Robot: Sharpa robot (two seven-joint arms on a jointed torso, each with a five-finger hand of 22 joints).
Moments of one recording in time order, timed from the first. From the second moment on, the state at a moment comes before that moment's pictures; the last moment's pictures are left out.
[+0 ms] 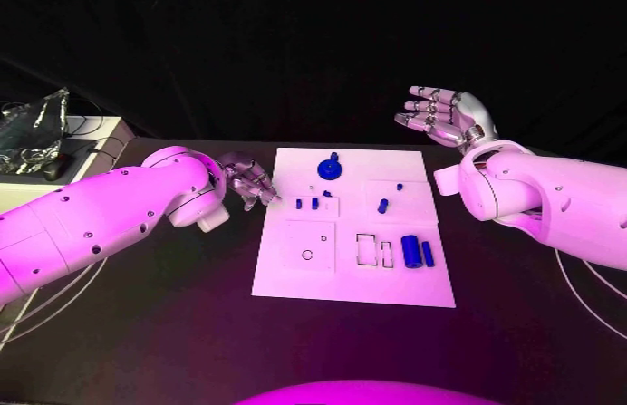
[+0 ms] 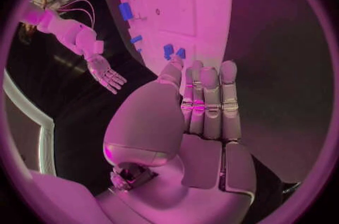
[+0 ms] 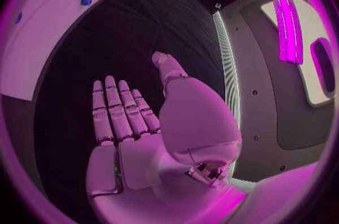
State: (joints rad) left arm 1.19 -0.74 0.08 1.38 -0.96 -0.04 -0.39; left_hand 1.46 0.01 -0.01 0.05 0.25 0.93 0.11 0.29 0.55 1.03 0.04 0.63 0.28 1.13 -0.02 0.91 0.87 0.06 0.99 -0.03 0.64 1.20; right arm 1.28 -0.84 -0.10 1.38 -0.36 -0.61 0.43; right_hand 1.31 -0.05 0.00 -0.05 0.56 0.60 0.17 0.05 0.04 0.77 0.22 0.05 0.05 0.81 0.20 0.05 0.05 0.06 0.64 0.21 0.06 0.06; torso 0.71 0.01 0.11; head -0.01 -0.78
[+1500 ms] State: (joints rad) left arm 1.21 -0.42 -0.01 1.14 -1.44 -0.16 -0.08; left_hand 1.46 -0.05 0.11 -0.09 0.23 1.11 0.10 0.07 0.07 1.00 0.08 0.50 0.18 1.00 0.02 1.12 0.57 0.09 0.98 0.01 0.54 1.25; right arm 1.28 -0.83 -0.10 1.37 -0.43 -0.56 0.41; right_hand 1.32 -0.04 0.27 -0.14 0.46 0.91 0.21 0.05 0.06 1.04 0.17 0.06 0.06 1.06 0.15 0.06 0.06 0.06 0.88 0.16 0.08 0.07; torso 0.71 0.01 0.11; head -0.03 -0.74
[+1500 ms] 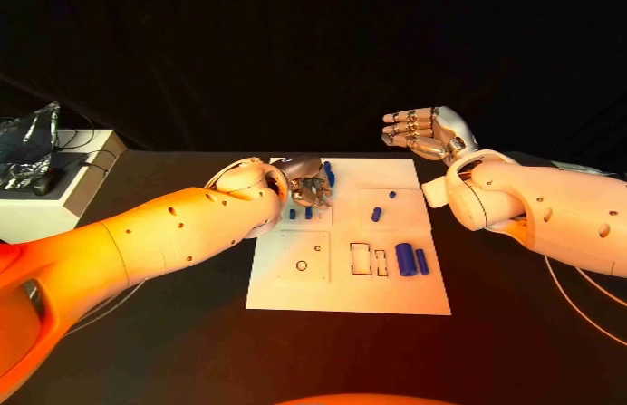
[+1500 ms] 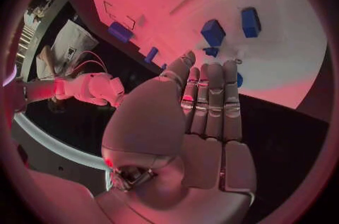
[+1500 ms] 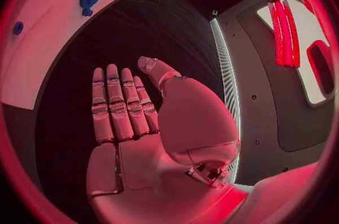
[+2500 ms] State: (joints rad) left arm 1.22 -0.37 -0.01 1.08 -1.57 -0.09 -0.17; left_hand 1.44 -0.08 0.19 -0.07 0.23 1.14 0.09 0.07 0.07 0.80 0.02 1.20 0.57 1.02 -0.01 1.38 0.68 0.14 1.03 0.01 0.77 1.31; right arm 1.28 -0.82 -0.10 1.37 -0.43 -0.56 0.40; right_hand 1.33 -0.05 0.24 -0.12 0.46 0.90 0.21 0.05 0.06 1.04 0.17 0.06 0.06 1.06 0.15 0.06 0.06 0.06 0.88 0.16 0.08 0.07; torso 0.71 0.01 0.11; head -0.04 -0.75
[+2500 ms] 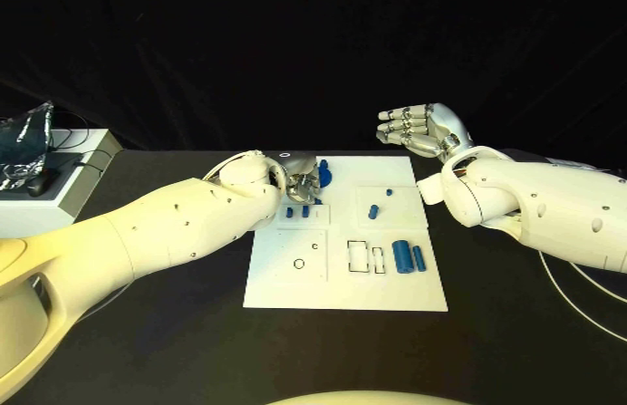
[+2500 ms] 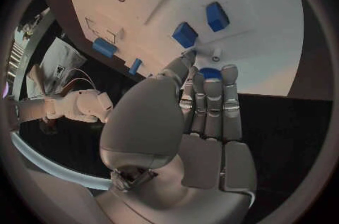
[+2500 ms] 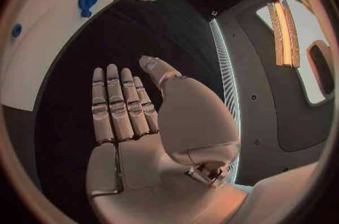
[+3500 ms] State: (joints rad) left arm 1.22 -0.34 -0.02 1.04 -1.56 -0.06 -0.17; left_hand 1.43 -0.05 0.22 -0.09 0.23 1.16 0.08 0.07 0.07 0.80 0.02 1.19 0.57 1.02 -0.01 1.37 0.69 0.14 1.03 0.00 0.78 1.31; right arm 1.28 -0.82 -0.10 1.38 -0.43 -0.56 0.40; right_hand 1.33 -0.05 0.22 -0.11 0.46 0.90 0.21 0.05 0.06 1.04 0.17 0.06 0.06 1.06 0.15 0.06 0.06 0.06 0.88 0.16 0.08 0.07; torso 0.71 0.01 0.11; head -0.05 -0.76
